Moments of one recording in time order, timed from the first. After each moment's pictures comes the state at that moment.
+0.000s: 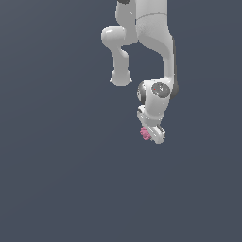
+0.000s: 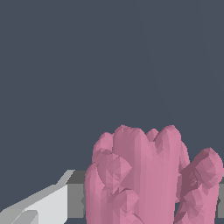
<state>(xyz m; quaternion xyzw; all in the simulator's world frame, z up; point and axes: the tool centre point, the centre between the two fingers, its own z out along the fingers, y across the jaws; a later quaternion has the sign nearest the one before) -0.067 0.146 0.042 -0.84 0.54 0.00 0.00</state>
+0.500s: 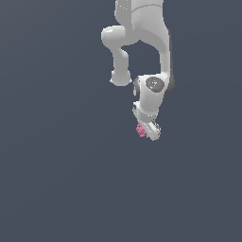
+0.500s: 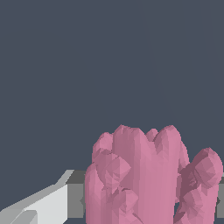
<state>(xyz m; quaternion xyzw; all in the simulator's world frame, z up) -0.074 0.122 0.062 -0.84 0.54 0.00 0.00</state>
